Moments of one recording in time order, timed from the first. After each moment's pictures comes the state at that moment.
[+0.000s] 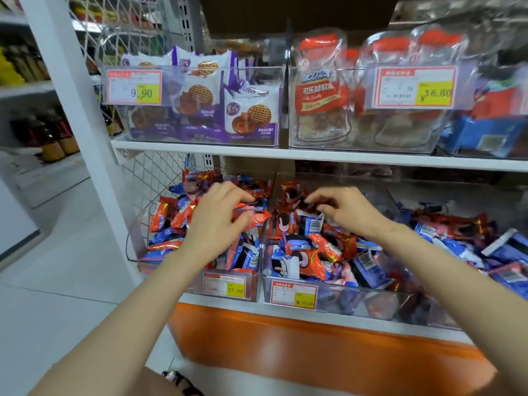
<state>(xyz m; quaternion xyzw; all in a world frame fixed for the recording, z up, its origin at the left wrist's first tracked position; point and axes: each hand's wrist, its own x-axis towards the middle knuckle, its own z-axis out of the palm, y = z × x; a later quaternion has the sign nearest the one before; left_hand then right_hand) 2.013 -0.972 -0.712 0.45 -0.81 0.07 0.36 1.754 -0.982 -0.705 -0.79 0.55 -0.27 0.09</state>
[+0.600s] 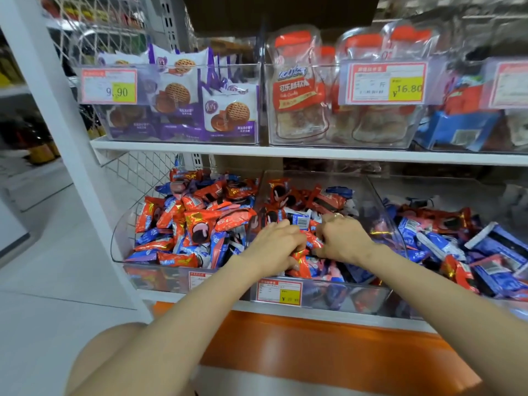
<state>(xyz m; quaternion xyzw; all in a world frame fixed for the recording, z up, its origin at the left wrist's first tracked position) 1.914 -0.968 -0.747 0.35 -0.93 0.01 0.07 1.743 -0.969 -0.755 -0.76 0.64 0.03 -0.10</state>
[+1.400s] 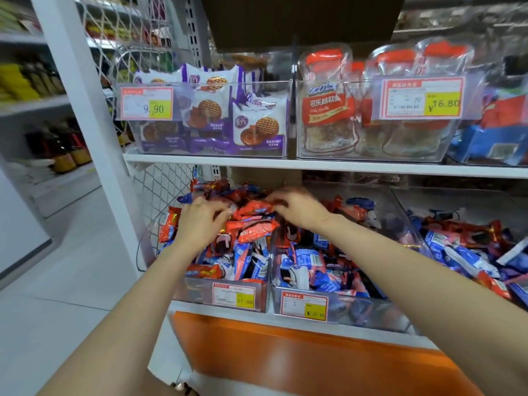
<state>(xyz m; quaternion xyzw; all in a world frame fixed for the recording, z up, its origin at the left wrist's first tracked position) 2.050 -1.014 -0.719 0.61 -0.75 0.01 0.27 1.837 -1.030 -0.703 -0.81 0.54 -0.21 0.08</state>
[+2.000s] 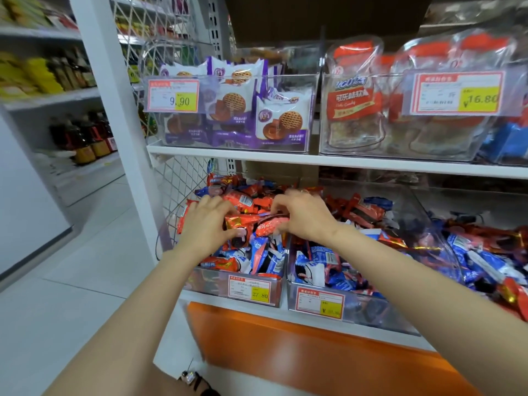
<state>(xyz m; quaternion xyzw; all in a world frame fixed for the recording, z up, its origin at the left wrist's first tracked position) 2.071 -0.994 -0.724 0.60 -0.78 0.09 0.18 1.864 -1.004 -0.705 -0.83 0.54 -0.16 0.00</state>
